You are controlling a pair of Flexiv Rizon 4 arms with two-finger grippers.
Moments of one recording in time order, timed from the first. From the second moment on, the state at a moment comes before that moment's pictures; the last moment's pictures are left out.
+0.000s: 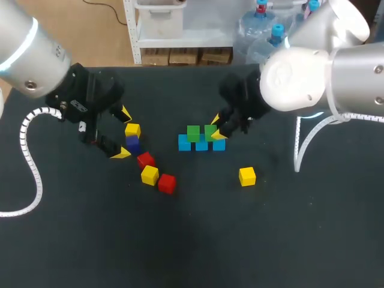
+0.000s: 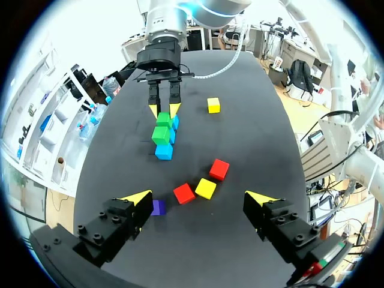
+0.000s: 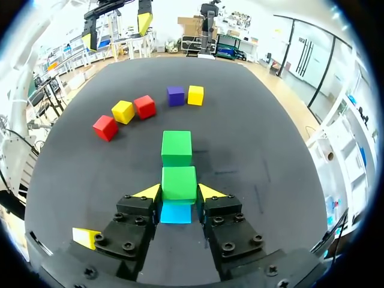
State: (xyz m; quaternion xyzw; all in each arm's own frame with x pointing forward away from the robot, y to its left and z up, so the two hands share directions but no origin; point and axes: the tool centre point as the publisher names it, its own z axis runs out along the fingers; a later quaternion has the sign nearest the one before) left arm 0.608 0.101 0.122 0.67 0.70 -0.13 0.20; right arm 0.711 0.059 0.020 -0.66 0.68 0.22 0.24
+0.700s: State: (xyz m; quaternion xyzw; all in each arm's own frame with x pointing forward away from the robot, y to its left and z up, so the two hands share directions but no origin) left arm 0.608 0.101 0.122 0.67 0.70 -0.13 0.20; right arm 0.712 0.059 0.019 -0.66 0.68 0.22 0.24
